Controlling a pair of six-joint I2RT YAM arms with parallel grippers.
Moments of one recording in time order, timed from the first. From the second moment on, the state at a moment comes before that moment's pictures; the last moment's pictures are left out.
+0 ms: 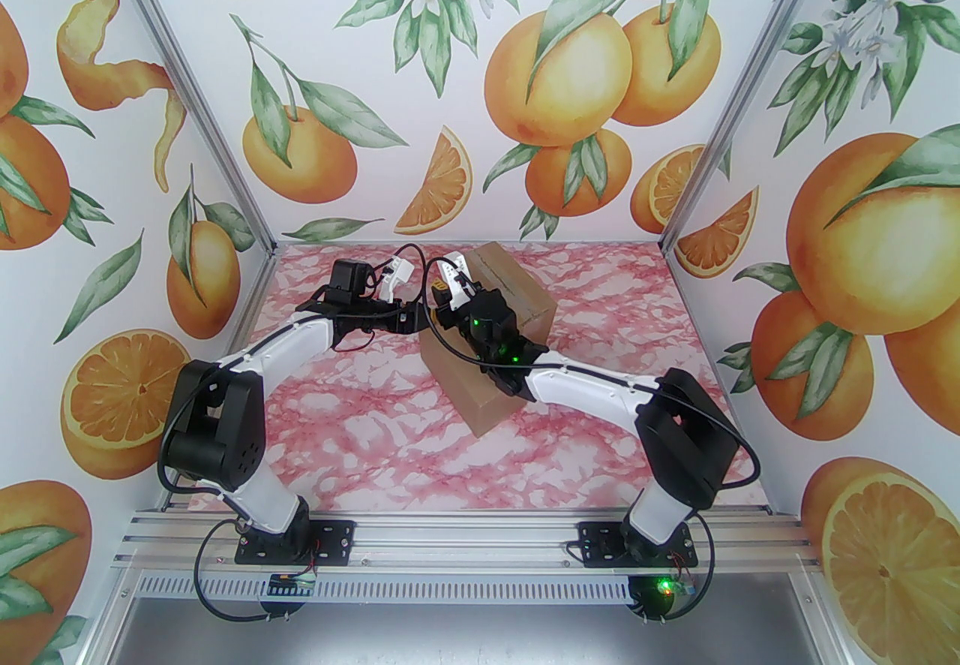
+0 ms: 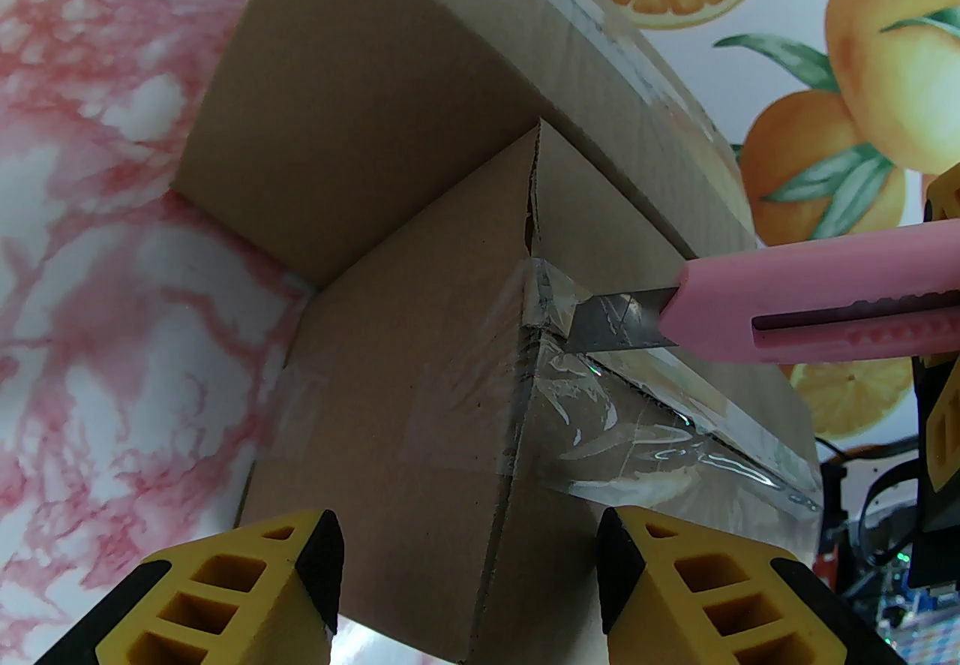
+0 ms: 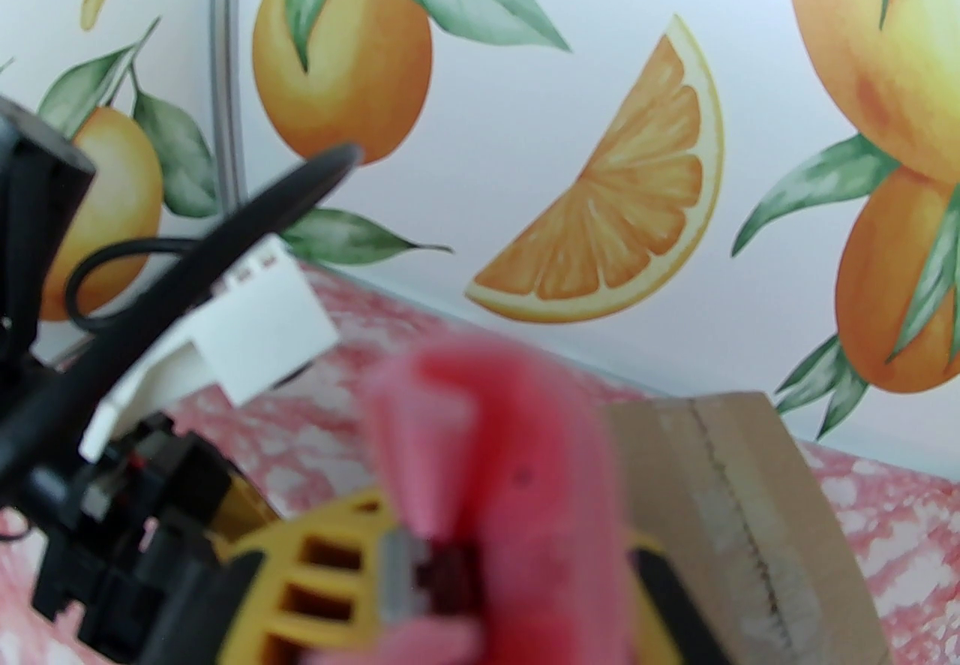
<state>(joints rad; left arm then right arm) -0.25 1.67 1.13 -0.23 0.78 -0.20 0.81 1.71 1.11 0.56 0.31 -0.07</state>
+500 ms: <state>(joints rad) -0.25 1.69 1.13 -0.21 0.81 -0.21 0.81 1.70 1.04 0.63 0.31 -0.09</state>
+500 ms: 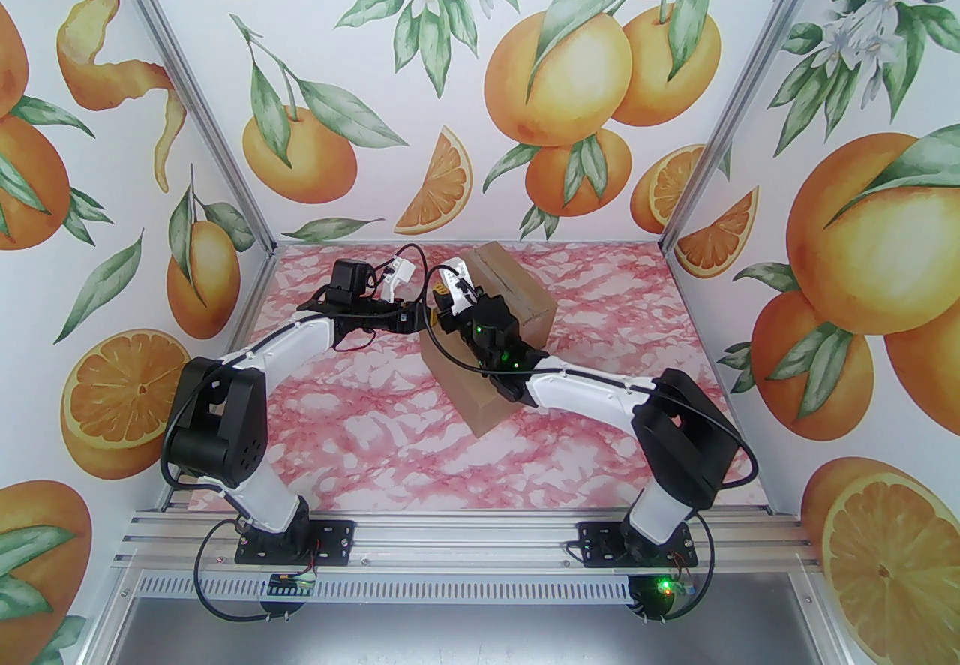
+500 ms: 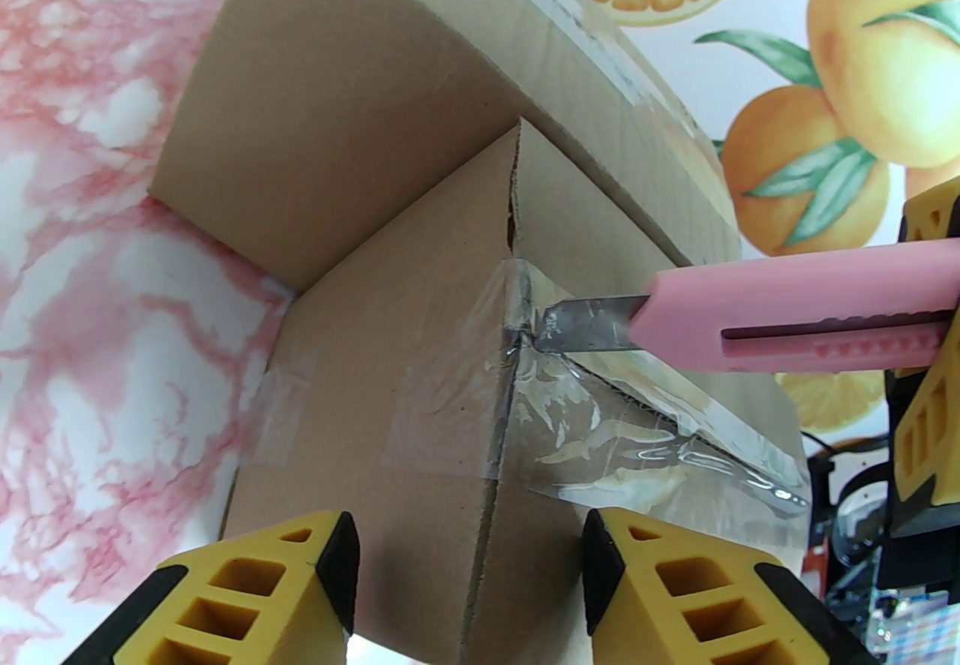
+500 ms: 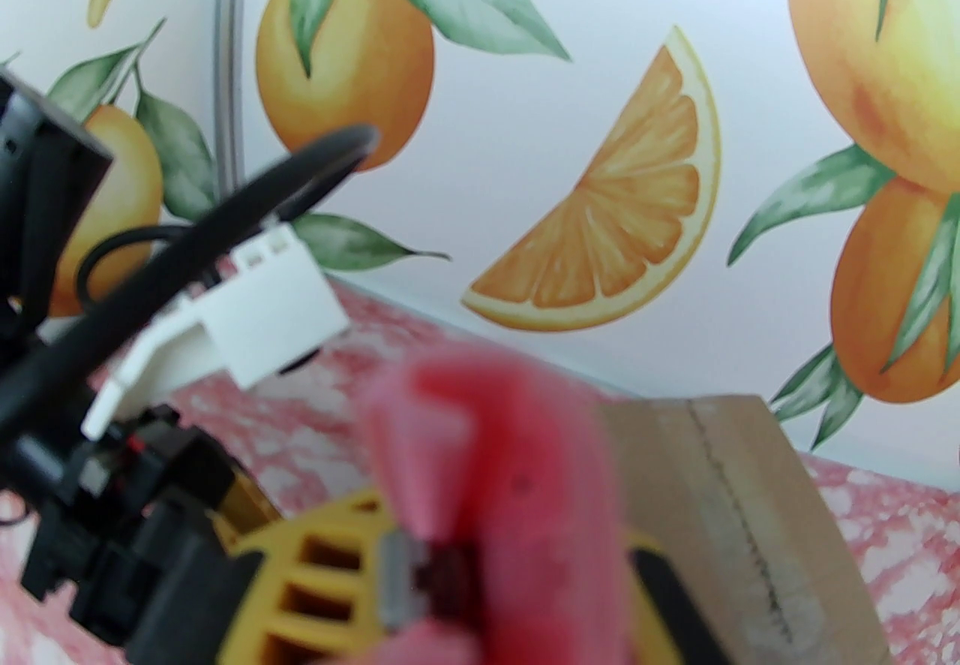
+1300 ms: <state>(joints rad) -0.26 1.70 1.08 -0.07 0.83 -0.34 0.86 1.60 0.99 0.50 0.39 -0.14</state>
